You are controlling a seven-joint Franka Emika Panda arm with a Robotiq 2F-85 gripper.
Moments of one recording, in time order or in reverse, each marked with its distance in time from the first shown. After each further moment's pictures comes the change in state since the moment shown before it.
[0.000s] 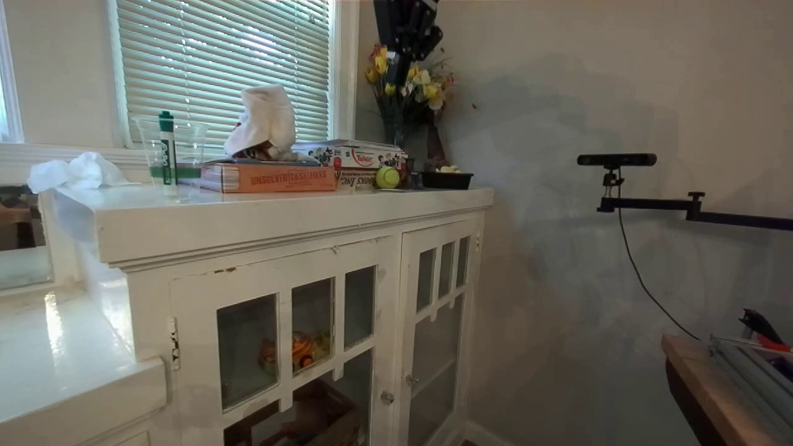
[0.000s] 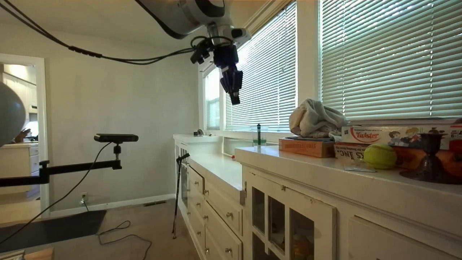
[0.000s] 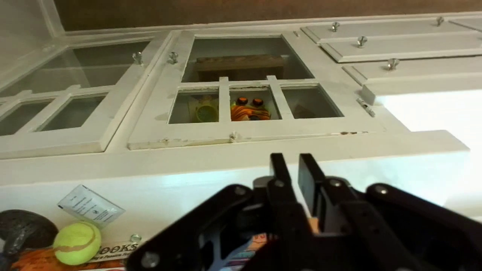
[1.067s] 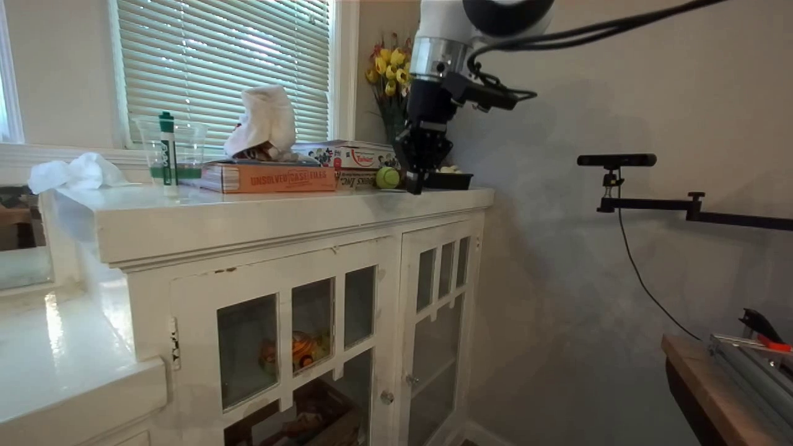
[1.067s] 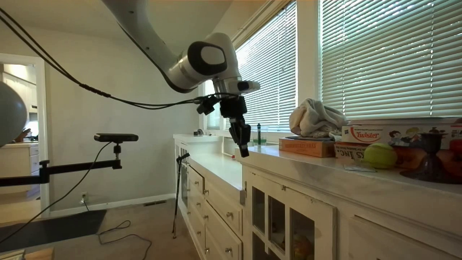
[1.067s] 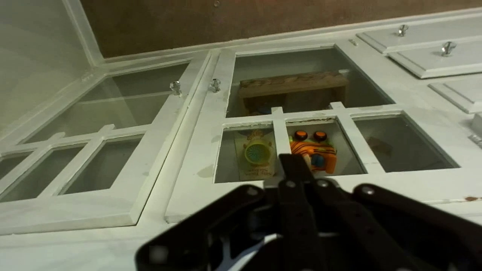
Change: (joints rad) arm 0.168 0.358 -0.371 -0.271 0.261 0.375 -0.177
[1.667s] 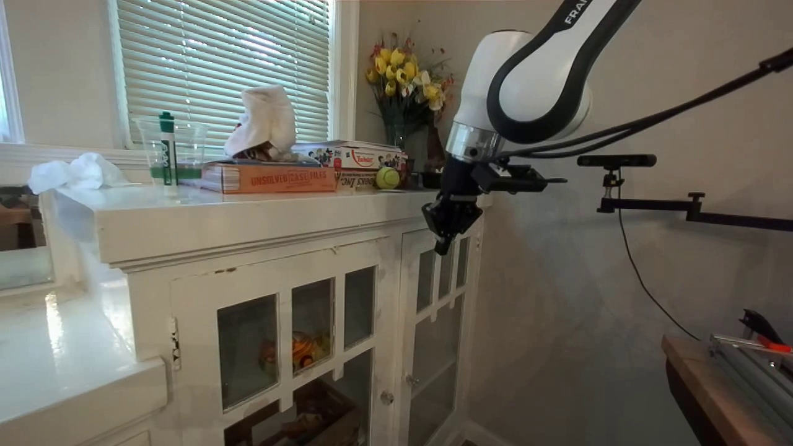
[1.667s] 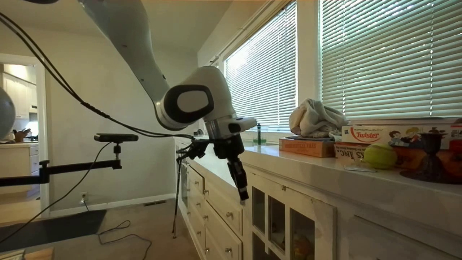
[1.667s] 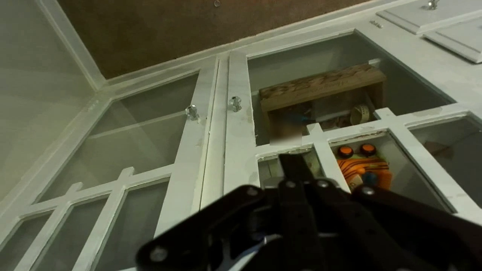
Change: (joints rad) arm -0.363 0.137 0.305 -0.275 0.255 0.419 -0.082
